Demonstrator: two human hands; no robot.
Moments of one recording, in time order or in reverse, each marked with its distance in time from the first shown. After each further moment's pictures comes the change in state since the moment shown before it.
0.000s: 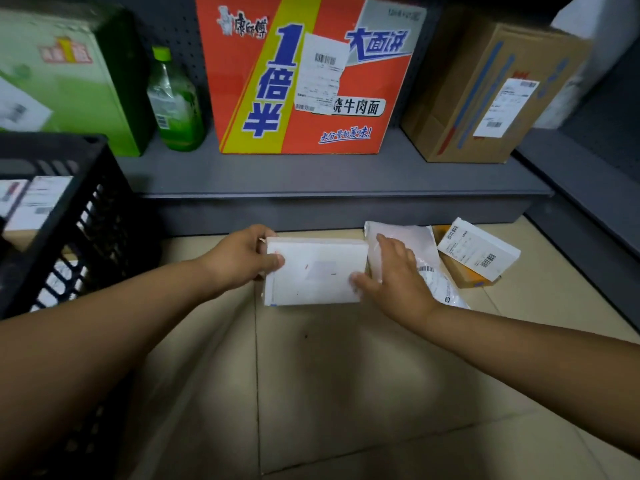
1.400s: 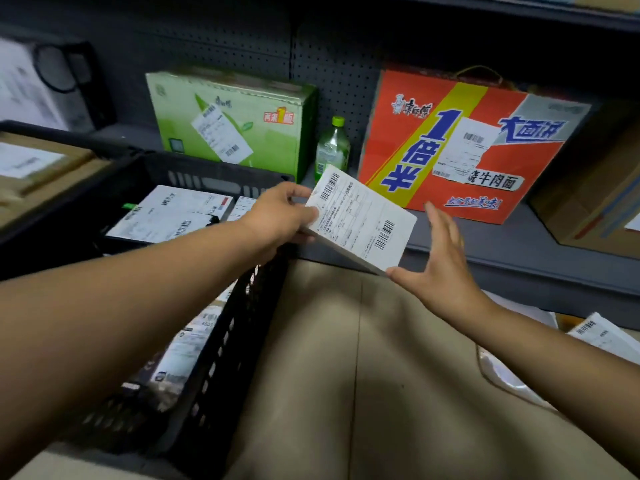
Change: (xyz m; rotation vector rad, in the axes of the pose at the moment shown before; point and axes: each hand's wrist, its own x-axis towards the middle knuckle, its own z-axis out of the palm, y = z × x) left_hand -0.077 0.010 -0.152 -0.482 0.463 0.033; right_hand 0.015 -0.178 -0.013 0.205 0.088 -0.363
